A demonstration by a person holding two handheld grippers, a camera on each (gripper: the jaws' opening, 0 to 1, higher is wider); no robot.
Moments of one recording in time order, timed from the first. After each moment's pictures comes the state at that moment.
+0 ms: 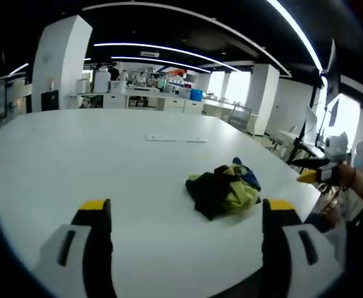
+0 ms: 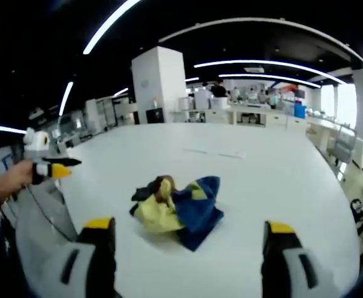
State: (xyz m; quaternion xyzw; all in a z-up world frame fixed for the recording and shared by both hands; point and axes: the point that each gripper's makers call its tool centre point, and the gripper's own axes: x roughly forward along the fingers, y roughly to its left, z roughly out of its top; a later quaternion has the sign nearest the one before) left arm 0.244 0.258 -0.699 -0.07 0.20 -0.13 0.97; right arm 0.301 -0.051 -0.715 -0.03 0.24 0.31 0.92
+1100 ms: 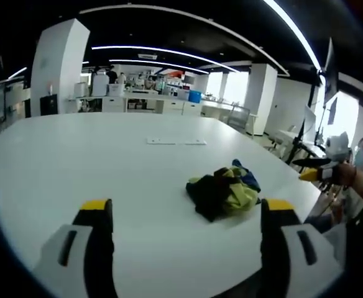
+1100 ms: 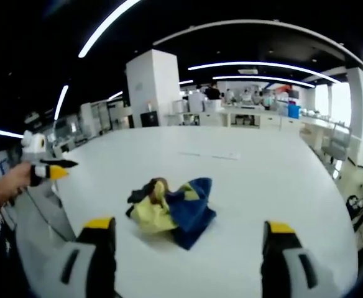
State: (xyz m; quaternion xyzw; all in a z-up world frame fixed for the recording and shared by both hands) left arm 0.245 0.260 -0.694 -0.07 0.20 -0.13 0.97; right arm 0.300 -0.064 -0.712 -0.01 0.23 0.30 0.93
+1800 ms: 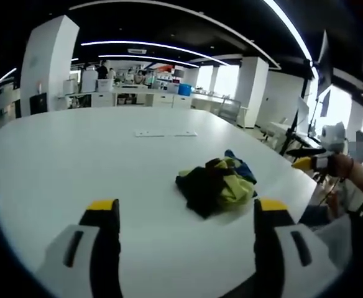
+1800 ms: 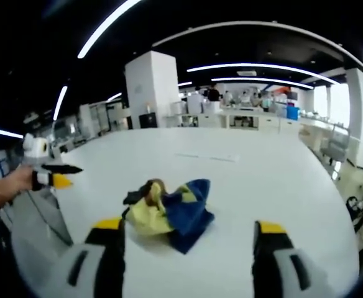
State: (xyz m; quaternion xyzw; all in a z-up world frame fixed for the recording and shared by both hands) left arm 0.261 0.238 -0.720 -0.06 0.21 -0.17 0.96; right arm 0.311 -0.058 -0.718 -0.02 0.22 0.29 0.93
